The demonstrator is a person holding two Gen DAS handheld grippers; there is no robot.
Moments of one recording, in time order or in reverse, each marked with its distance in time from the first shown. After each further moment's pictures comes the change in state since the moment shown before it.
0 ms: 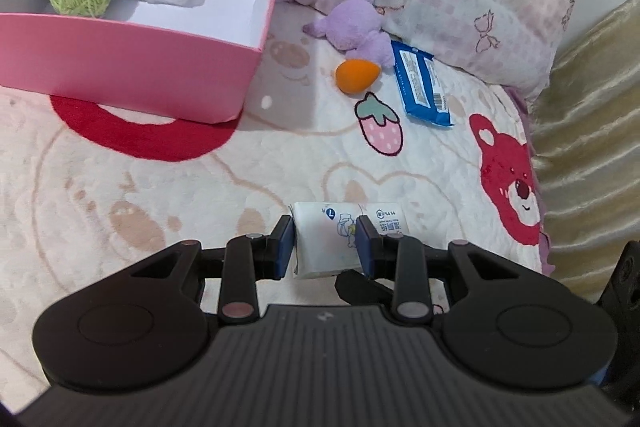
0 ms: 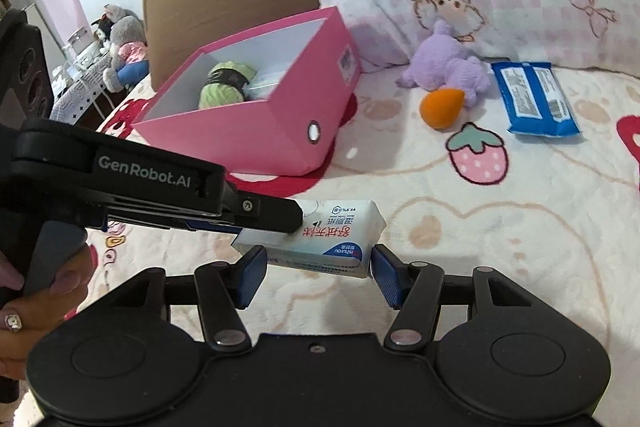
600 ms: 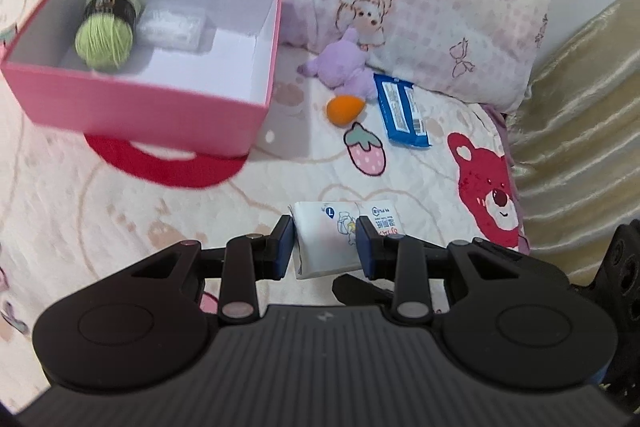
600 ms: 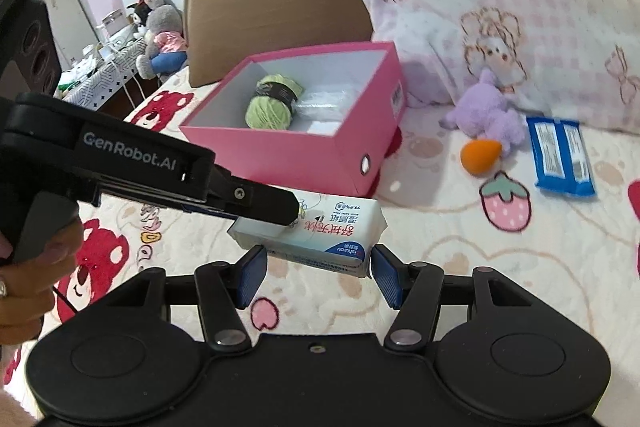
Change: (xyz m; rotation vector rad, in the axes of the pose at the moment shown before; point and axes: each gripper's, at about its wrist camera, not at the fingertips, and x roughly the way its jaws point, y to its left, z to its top) left arm -0.069 -0.006 0.015 0.054 -0.050 0.002; right arm -0.029 0.042 0.028 -0.117 -0.011 0.045
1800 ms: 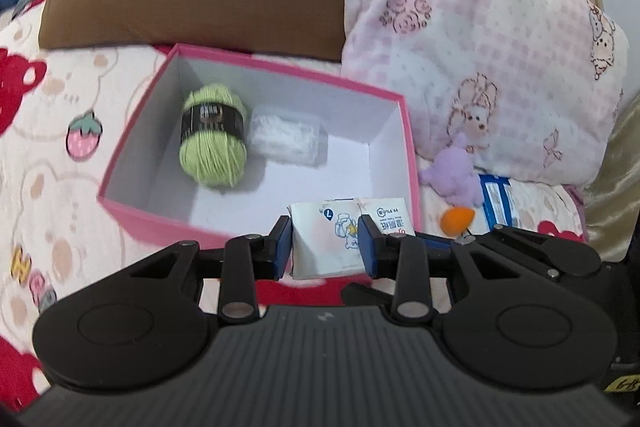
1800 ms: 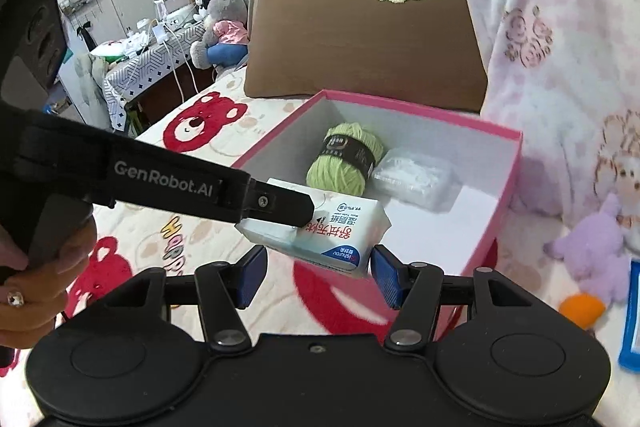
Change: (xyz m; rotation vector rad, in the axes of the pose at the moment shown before) left arm -0.015 0.086 0.095 -0.007 -0.146 0.199; right arm 0.108 0.046 0.113 -0.161 0.042 0.142
